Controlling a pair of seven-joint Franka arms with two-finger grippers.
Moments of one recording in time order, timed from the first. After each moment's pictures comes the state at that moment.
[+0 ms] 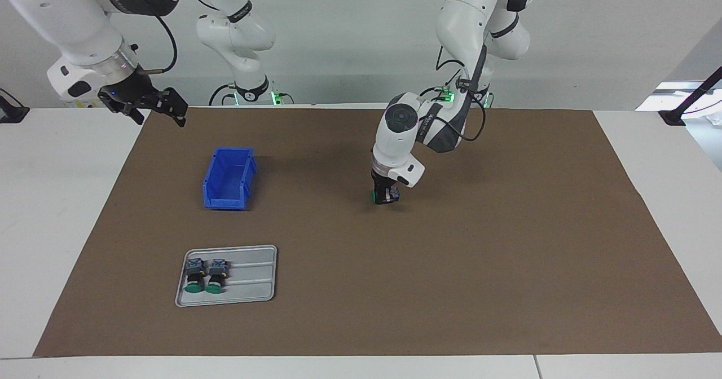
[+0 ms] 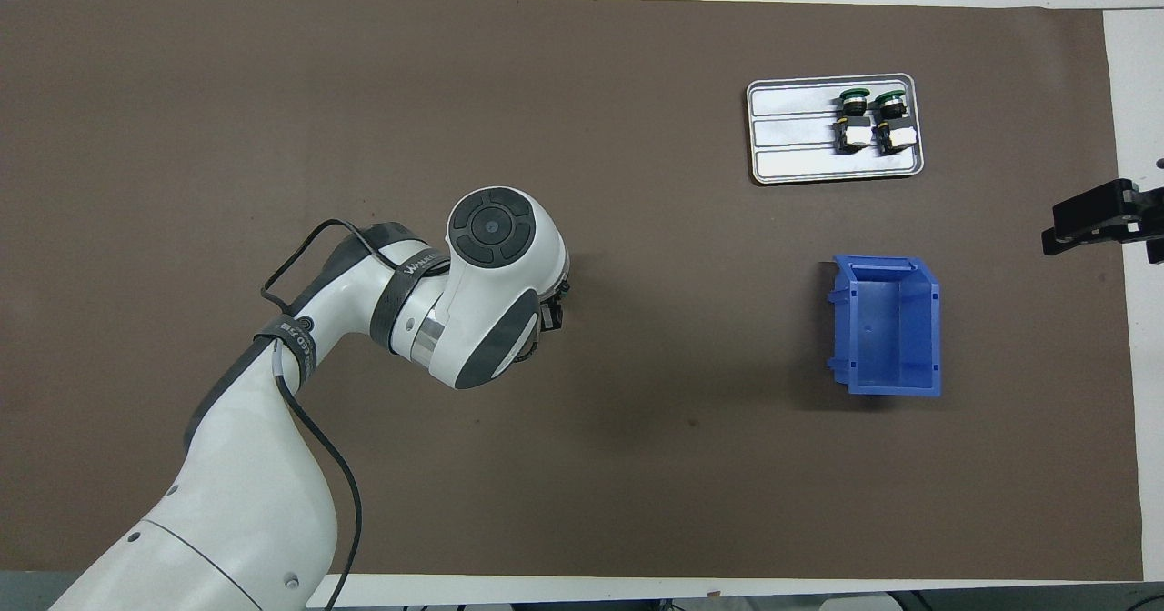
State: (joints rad) left arm -0.71 0.37 -0.03 -1.86 -0.11 2.29 -2.30; right arm -0.12 -0.02 0.03 -1.61 0.01 1.43 0.01
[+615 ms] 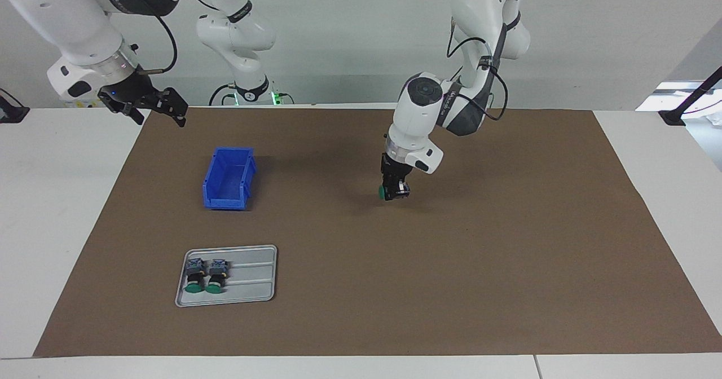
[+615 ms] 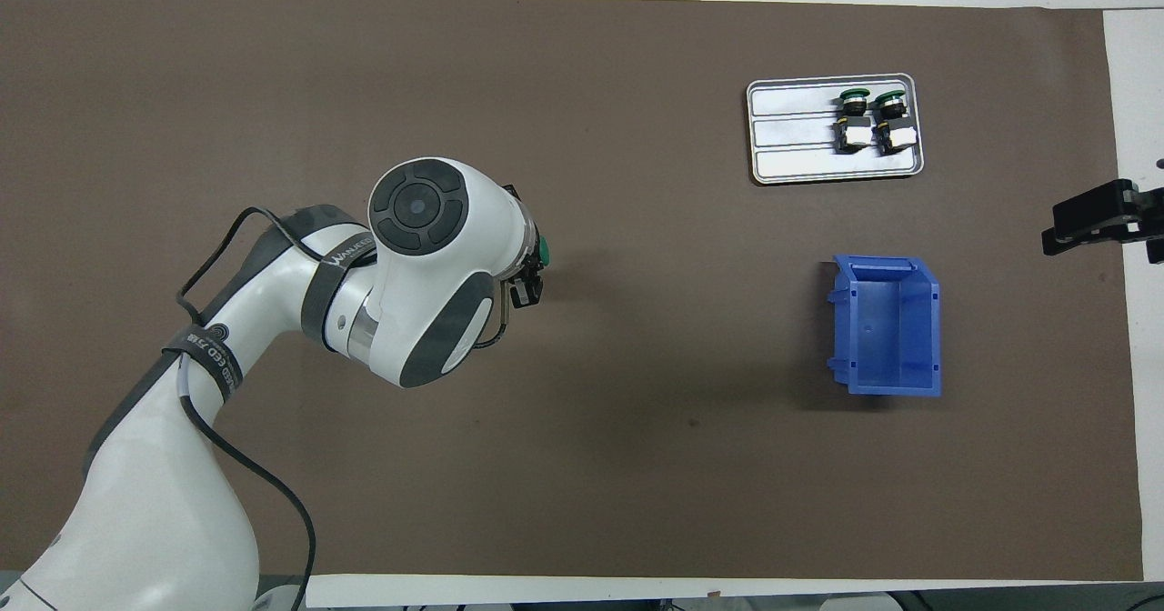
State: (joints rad) left arm -0.66 0.27 -0.02 -1.88 -0.15 2.27 -2.29; right arm -0.12 -0.02 0.03 -1.61 0.01 1.43 0.01
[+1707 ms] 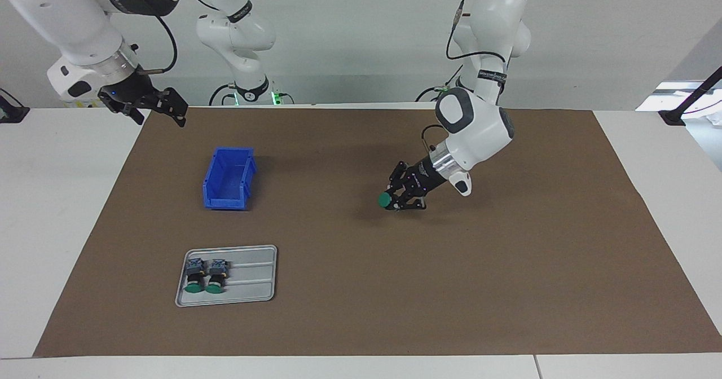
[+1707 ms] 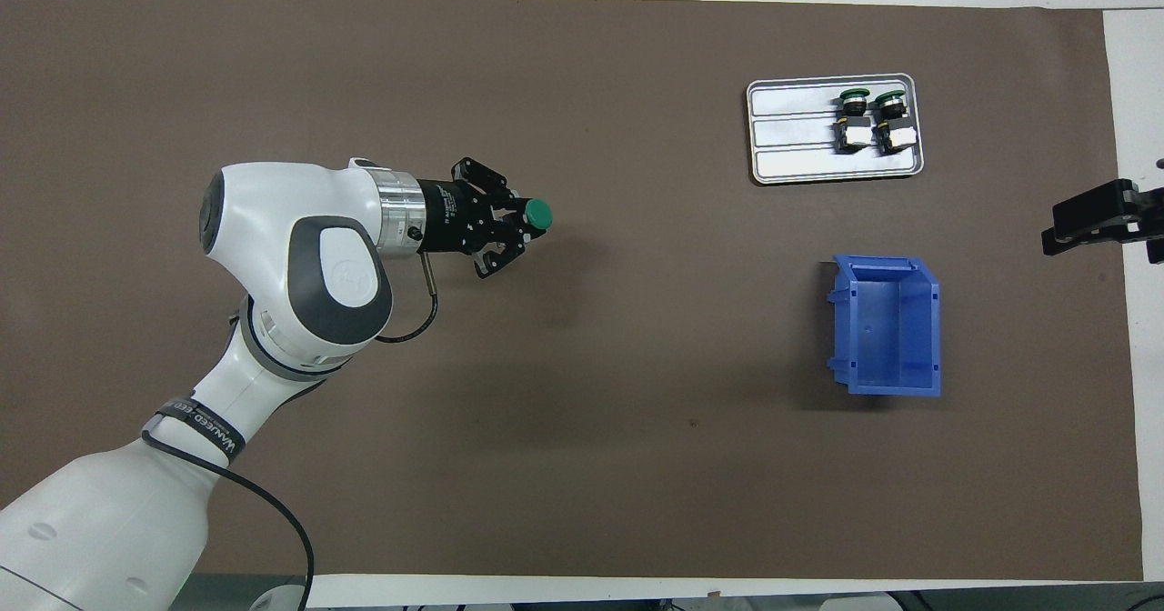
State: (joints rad) left arm -0.52 0.23 -0.02 -2.02 -1.15 2.45 -1.45; right arm -0.12 -0.02 0.03 -1.61 0.01 1.43 0.01
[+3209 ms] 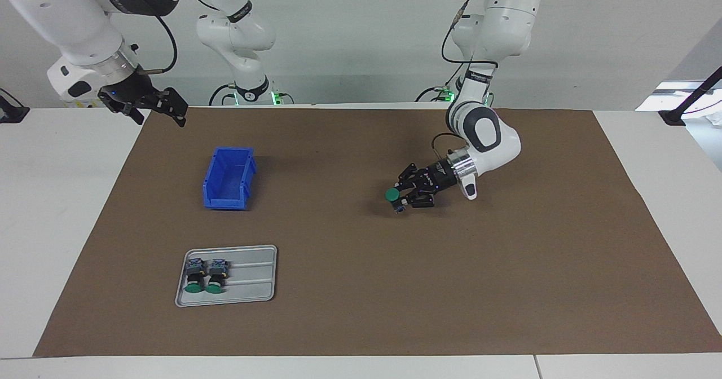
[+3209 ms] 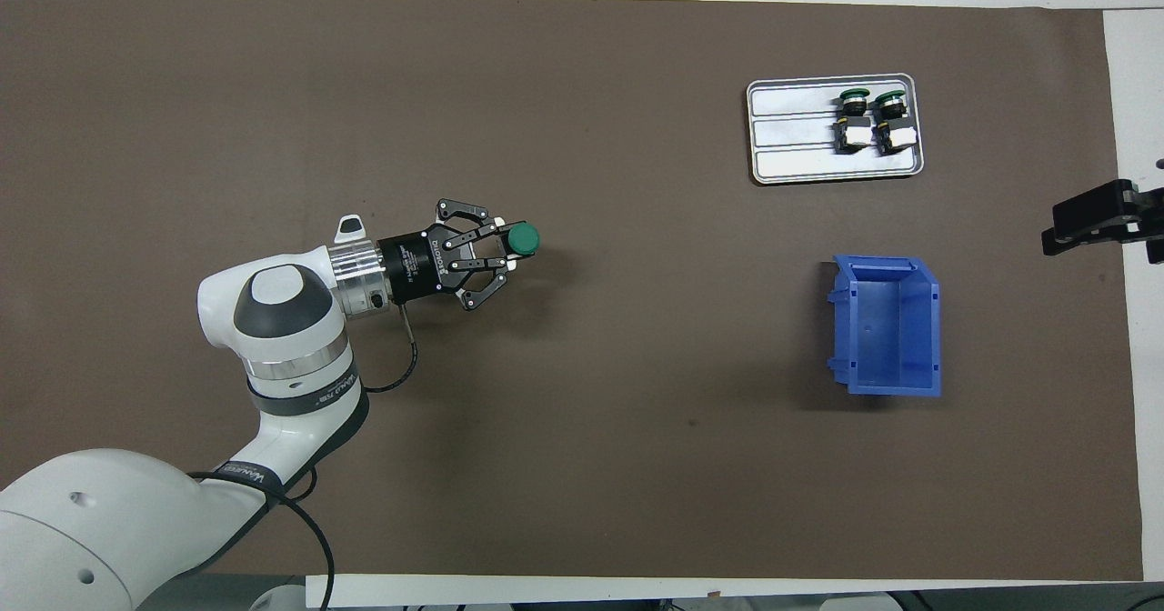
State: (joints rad) left arm -0.43 0.26 -0.02 -2.22 -1.90 2.22 -0.59; right arm -0.12 -0.02 0.03 -1.61 0.01 1.43 0.01
